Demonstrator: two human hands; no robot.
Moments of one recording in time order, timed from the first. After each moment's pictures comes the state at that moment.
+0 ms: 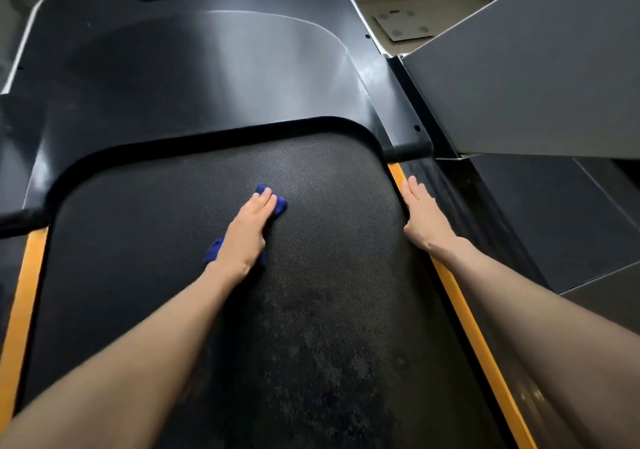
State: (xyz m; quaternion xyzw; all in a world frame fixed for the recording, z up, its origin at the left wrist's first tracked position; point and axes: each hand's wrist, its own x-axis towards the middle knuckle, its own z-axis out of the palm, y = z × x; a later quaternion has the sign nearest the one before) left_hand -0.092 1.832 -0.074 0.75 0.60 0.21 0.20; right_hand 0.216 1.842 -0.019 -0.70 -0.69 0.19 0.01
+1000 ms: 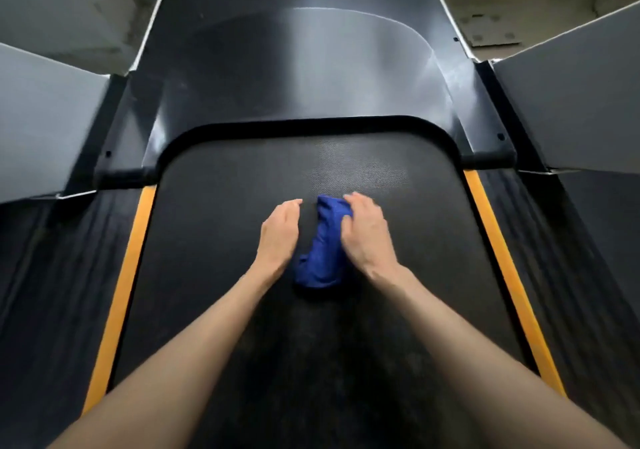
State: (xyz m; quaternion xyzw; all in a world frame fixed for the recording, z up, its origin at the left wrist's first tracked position) left_hand -0.121 1.772 -0.017 0.49 0.75 0.30 0.33; right_hand 0.021 1.794 -0.022 -0.61 -0.72 0.24 0.21
